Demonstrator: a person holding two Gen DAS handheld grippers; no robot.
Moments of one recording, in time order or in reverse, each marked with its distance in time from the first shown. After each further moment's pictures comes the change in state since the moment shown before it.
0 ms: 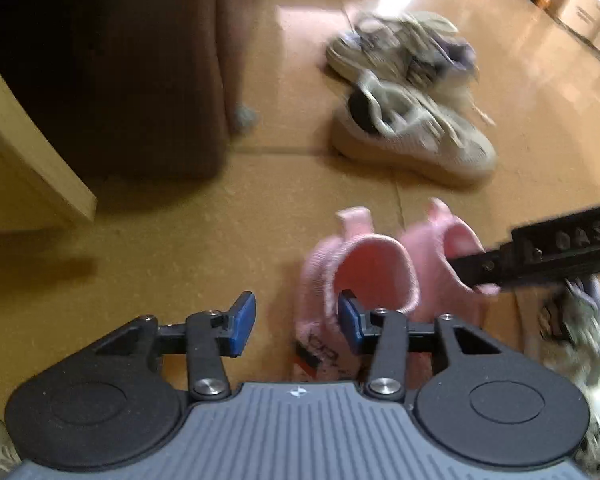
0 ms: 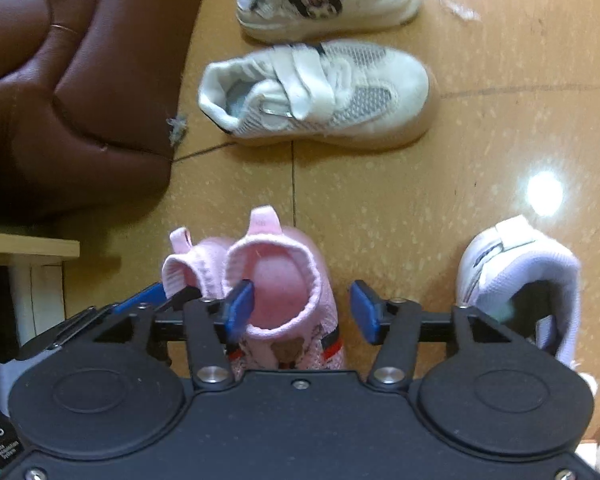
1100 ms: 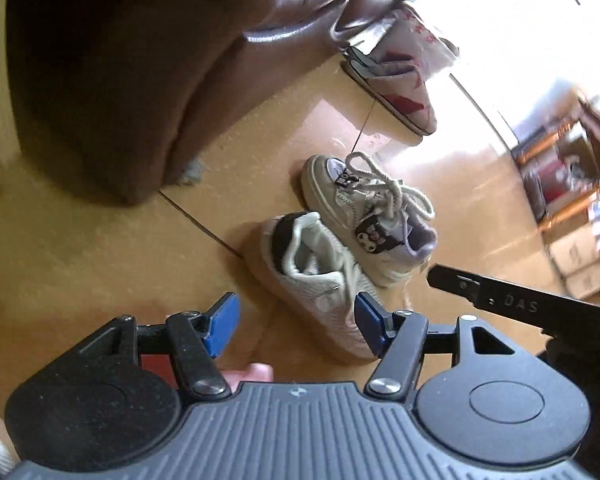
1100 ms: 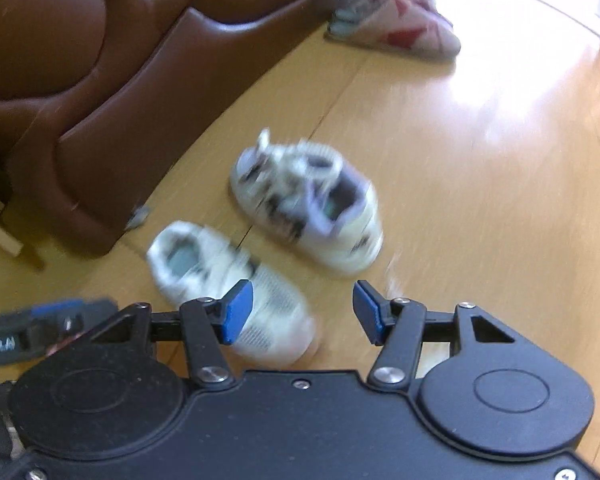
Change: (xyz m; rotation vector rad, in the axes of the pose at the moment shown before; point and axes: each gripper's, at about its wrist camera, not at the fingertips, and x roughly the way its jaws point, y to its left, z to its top) left arm -0.001 -0.015 0.040 -0.737 -0.335 -0.197; right arm -0.054 0.004 0.117 -0.638 -0.273 -0.204
